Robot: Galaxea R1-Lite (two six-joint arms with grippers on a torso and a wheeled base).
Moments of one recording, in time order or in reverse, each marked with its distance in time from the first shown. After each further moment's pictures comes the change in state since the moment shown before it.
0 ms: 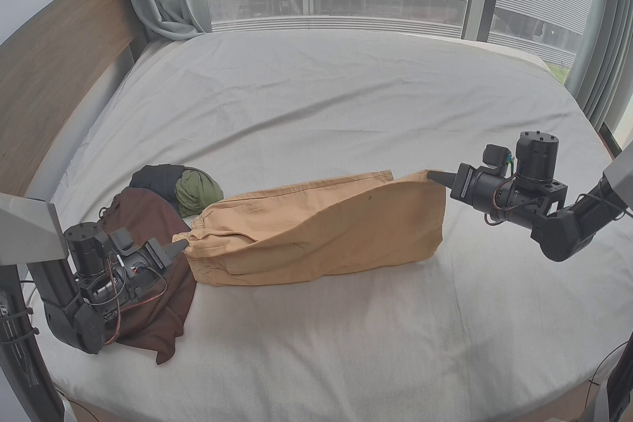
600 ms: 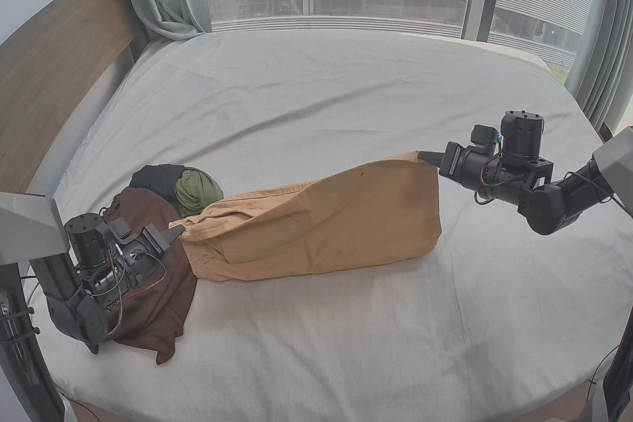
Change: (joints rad) left arm 0.003 0.008 -0.067 0.001 0.051 -0.075; right arm -0.001 0.073 -0.227 0.144 -0.002 -0.001
